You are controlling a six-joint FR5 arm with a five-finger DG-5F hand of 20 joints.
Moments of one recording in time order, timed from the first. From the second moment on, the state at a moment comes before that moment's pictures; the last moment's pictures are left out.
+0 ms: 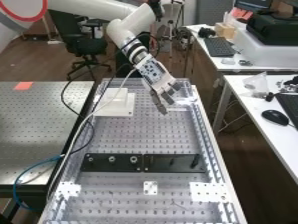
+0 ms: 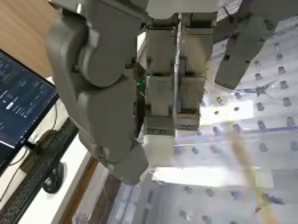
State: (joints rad) arm 2.04 -2.49 -0.93 -3.93 -0.56 0.95
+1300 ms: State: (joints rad) arm 2.04 -2.22 -1.20 -3.44 -0.49 0.57
